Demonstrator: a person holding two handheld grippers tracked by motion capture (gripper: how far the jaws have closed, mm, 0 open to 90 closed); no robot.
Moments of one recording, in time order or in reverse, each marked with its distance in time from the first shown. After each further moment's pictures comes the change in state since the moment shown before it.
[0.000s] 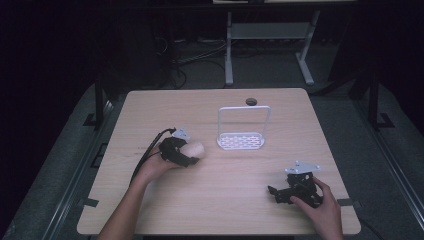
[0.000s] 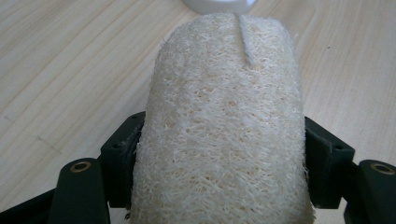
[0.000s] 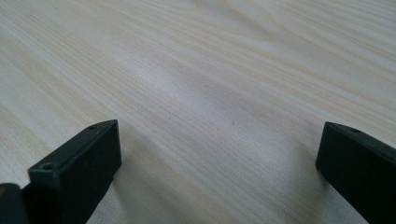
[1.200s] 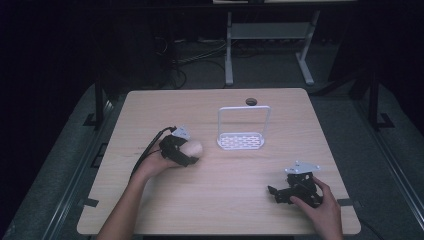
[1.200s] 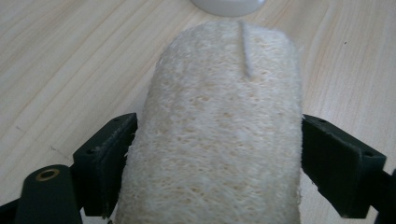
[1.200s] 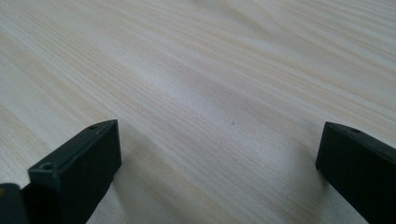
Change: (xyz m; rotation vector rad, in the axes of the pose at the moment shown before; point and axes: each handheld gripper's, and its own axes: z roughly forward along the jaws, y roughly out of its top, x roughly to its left) left arm 0.013 -0.003 0.005 0.001 0.006 0.035; right arm 0.000 0.000 0.000 0.000 0.000 0.000
